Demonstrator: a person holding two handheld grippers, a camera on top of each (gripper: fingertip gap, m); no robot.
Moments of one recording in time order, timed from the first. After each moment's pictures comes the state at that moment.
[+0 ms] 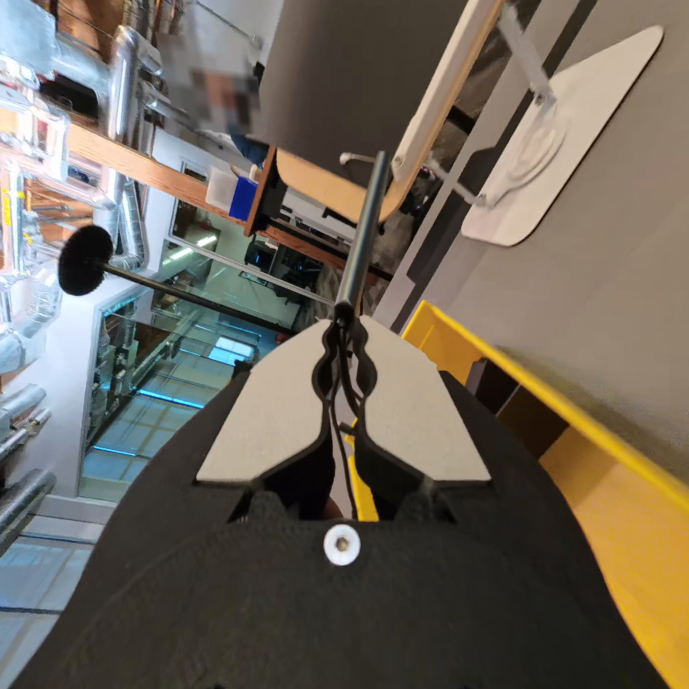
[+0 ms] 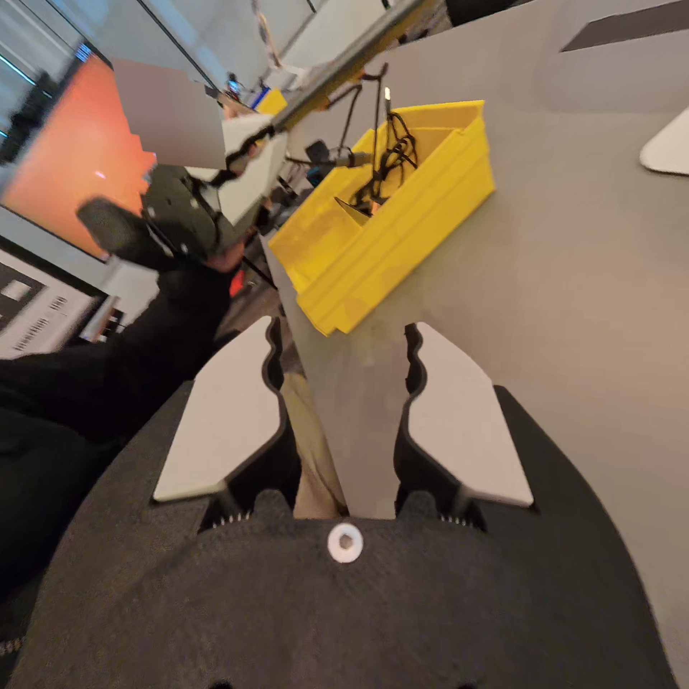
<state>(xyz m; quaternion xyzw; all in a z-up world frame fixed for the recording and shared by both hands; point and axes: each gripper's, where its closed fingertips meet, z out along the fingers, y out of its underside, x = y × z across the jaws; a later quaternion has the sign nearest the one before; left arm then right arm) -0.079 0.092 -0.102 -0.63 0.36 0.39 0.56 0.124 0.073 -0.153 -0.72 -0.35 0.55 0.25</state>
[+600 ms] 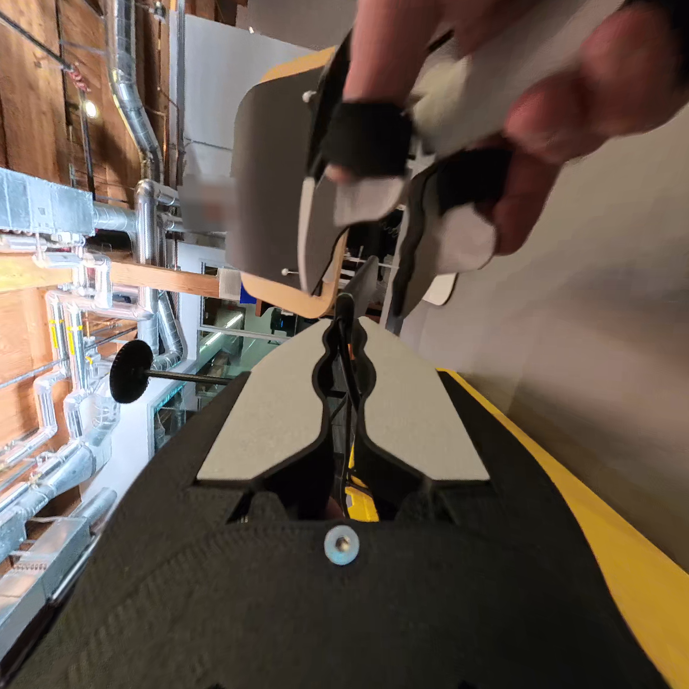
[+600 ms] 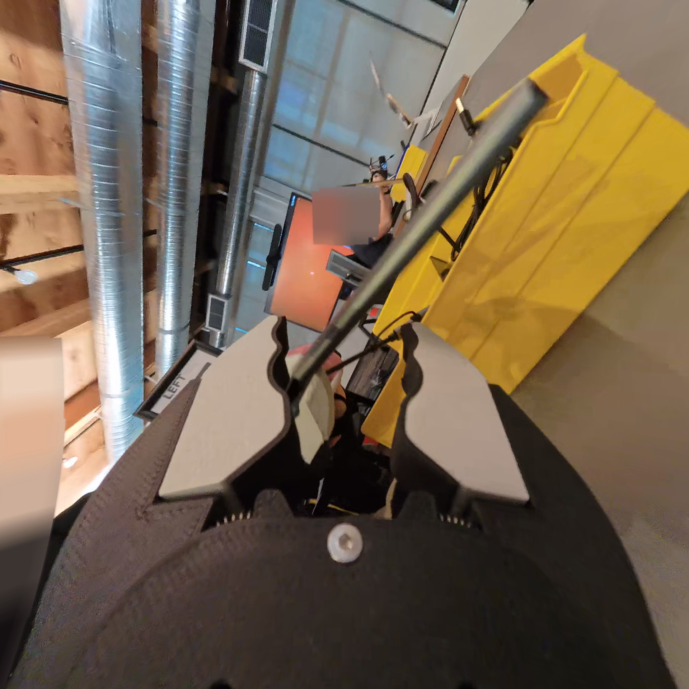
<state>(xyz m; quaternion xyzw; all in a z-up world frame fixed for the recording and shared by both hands) 0.034 0.093 -0.155 -0.54 0.47 0.43 0.55 0.026 0.117 -0.166 -0.63 -0.18 0.76 0.05</state>
